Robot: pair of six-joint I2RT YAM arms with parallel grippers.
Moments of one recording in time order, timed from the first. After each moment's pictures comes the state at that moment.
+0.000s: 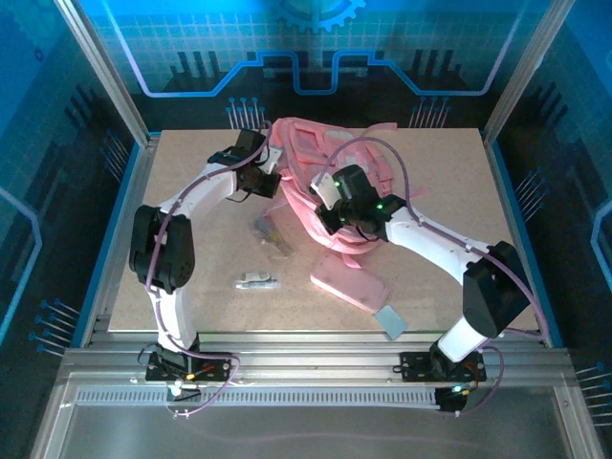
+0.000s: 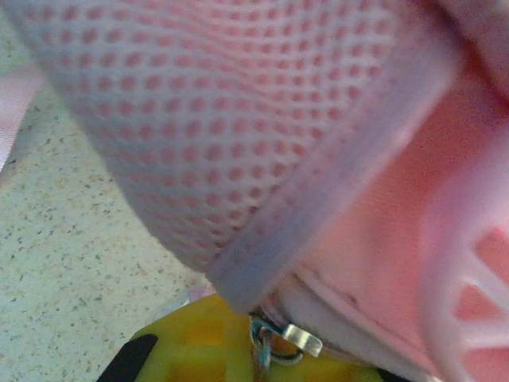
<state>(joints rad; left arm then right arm) -0.26 1.94 1.59 -0.66 0.11 0.01 0.63 1.60 1.21 -0.38 -0.08 -0.14</state>
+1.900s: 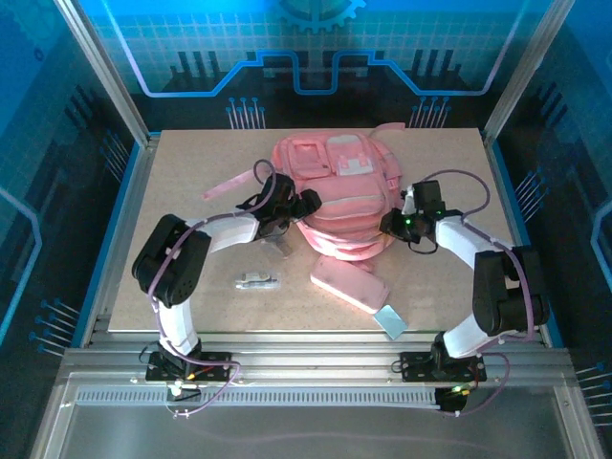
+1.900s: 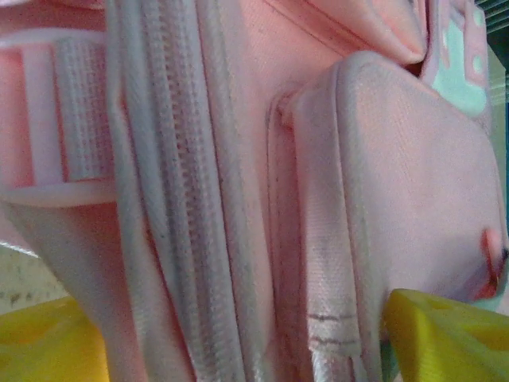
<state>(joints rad) -0.47 1.87 1.12 0.05 0.10 -0.93 0.13 1.55 0.87 -0.31 -0.37 0.48</state>
